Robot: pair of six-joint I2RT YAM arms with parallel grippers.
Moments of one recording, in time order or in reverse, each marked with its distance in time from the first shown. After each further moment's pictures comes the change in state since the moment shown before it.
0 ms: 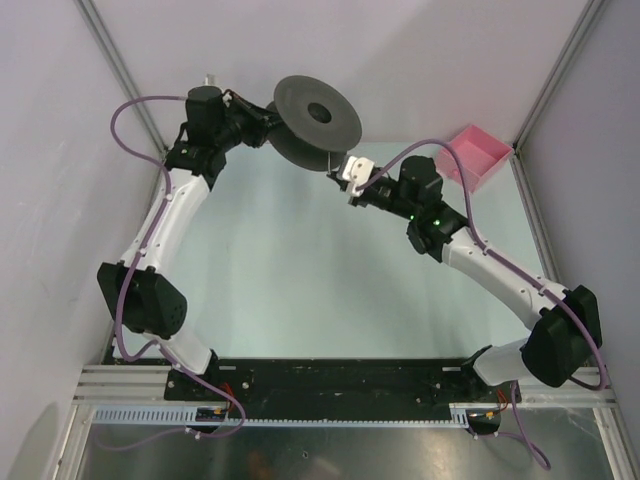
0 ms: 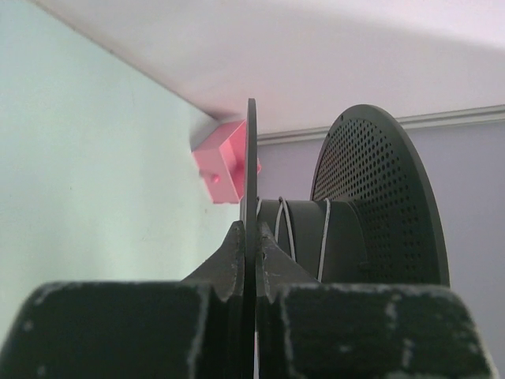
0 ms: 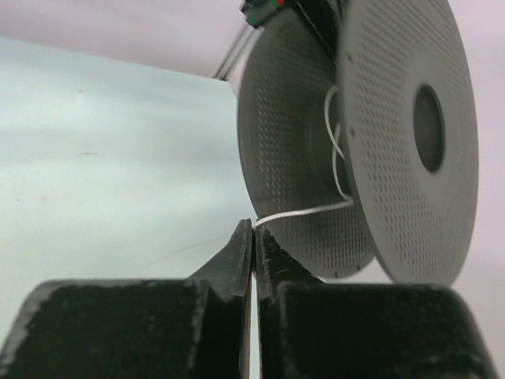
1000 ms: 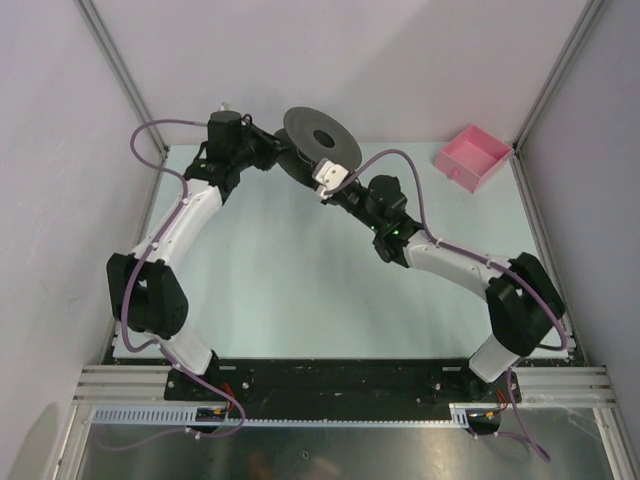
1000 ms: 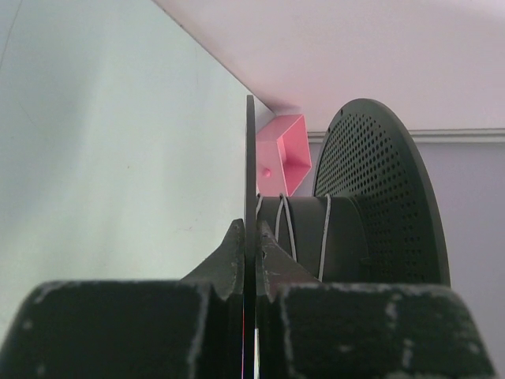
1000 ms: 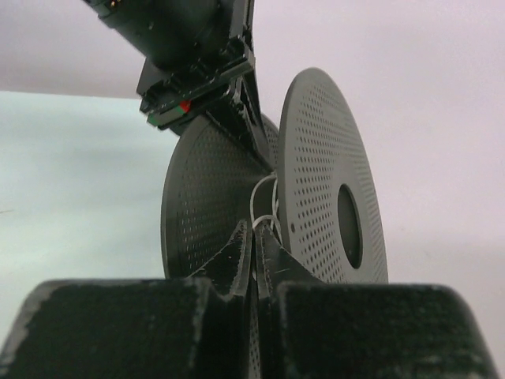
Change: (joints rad) left arm -0.058 0.004 -0.173 0.027 -0.092 0.021; right arm 0.123 0.193 -0.054 0.389 0.311 0.014
